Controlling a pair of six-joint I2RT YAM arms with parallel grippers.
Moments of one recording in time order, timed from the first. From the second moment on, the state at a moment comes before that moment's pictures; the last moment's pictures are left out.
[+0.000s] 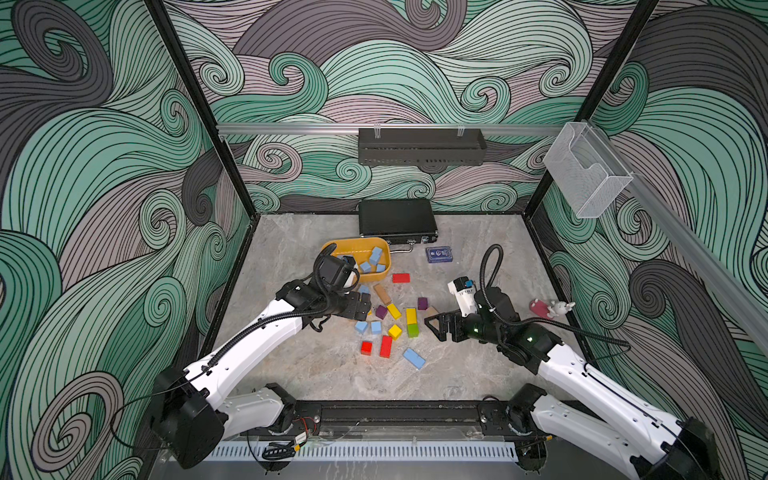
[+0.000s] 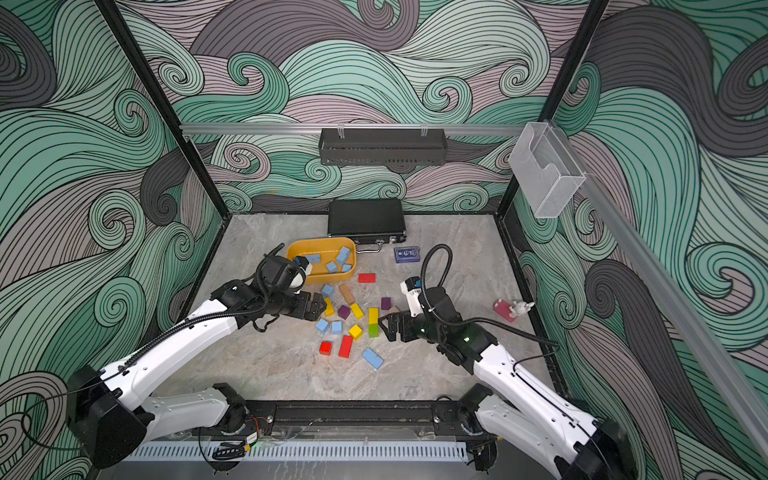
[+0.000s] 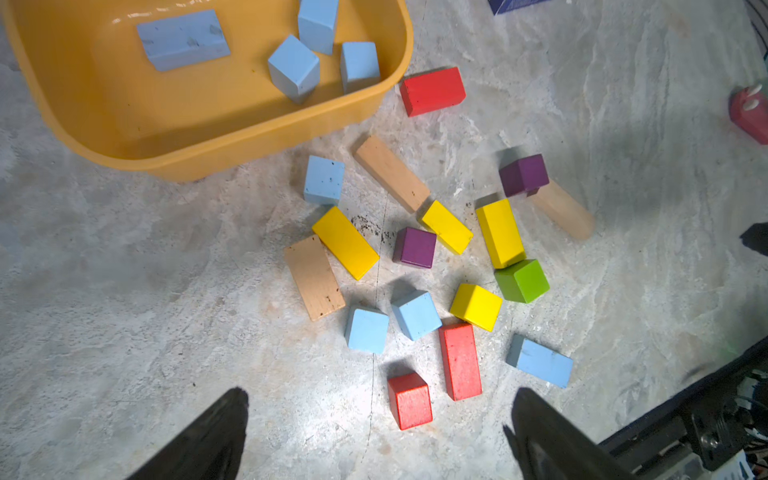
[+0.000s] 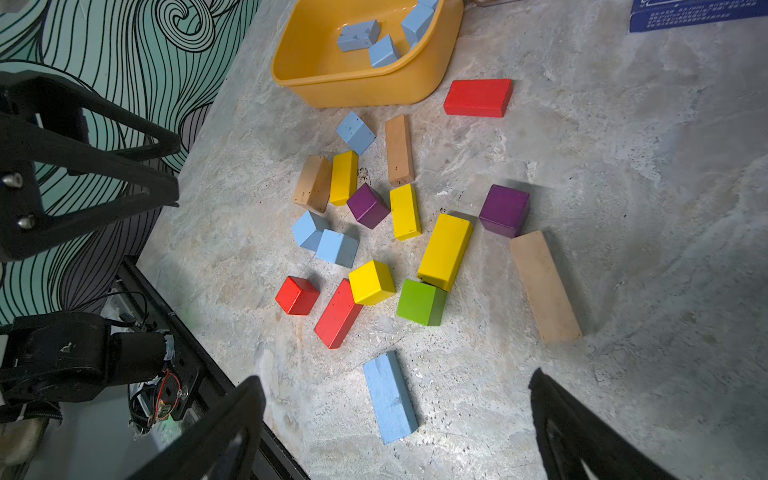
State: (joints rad) left arm -0.60 1.22 1.00 -0.80 0.02 -0.34; right arm 0.65 0.89 0.60 -0.41 -0.22 0.44
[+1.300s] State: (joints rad) left arm -0.64 1.59 0.94 -0.71 0.02 -0.40; right arm 0.65 1.09 0.59 -0.27 -0.25 0.45
